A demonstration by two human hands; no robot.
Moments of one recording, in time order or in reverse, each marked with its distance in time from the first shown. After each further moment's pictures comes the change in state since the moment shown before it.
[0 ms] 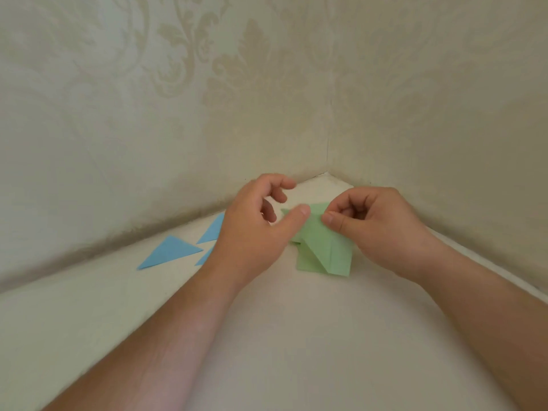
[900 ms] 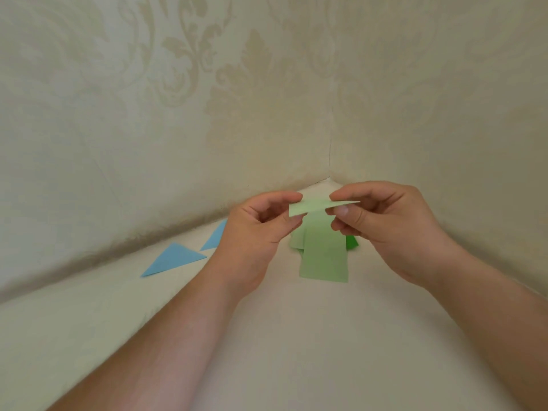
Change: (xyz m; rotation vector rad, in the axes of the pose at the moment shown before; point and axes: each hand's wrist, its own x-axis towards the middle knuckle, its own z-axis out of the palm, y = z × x) left_hand 0.004 0.003 0.008 -0.694 -0.038 -0.262; right_hand -0.003 -0.016 -0.001 0.445 0.012 -0.090
